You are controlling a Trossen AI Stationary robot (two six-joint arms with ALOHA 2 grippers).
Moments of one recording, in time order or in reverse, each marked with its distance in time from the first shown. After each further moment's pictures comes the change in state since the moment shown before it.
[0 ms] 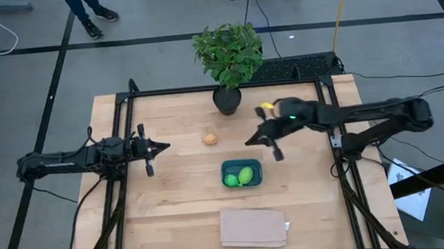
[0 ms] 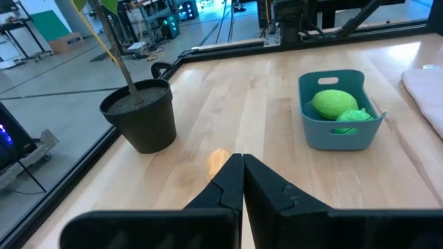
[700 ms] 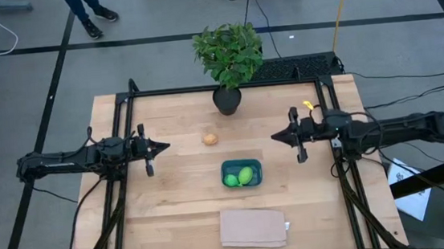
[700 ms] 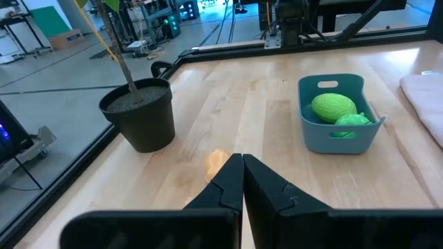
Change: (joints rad) left arm 0.000 0.000 0.000 0.003 -0.001 -0.026; right arm 0.014 -0.474 -0.562 0.494 0.191 0.272
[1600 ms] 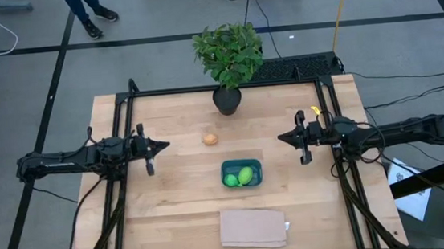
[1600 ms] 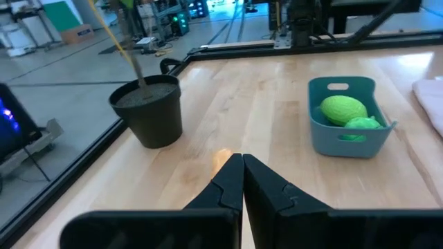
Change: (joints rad) left arm 0.000 0.000 0.000 0.000 -0.034 -0.026; right arm -0.001 -0.066 -0.201 0.257 0.056 0.000
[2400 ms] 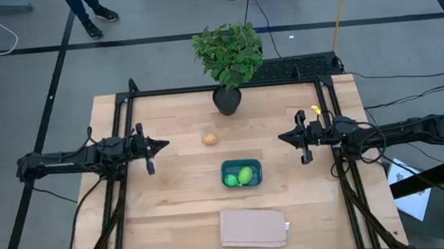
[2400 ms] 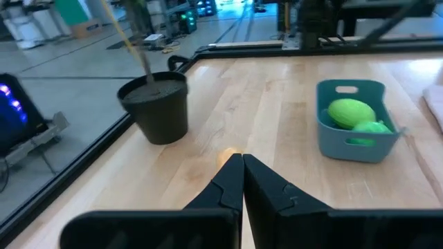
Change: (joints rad) left arm 0.000 0.000 0.000 -0.001 -0.030 -0.030; right arm 0.000 -0.001 -0.002 0.008 -0.004 0.011
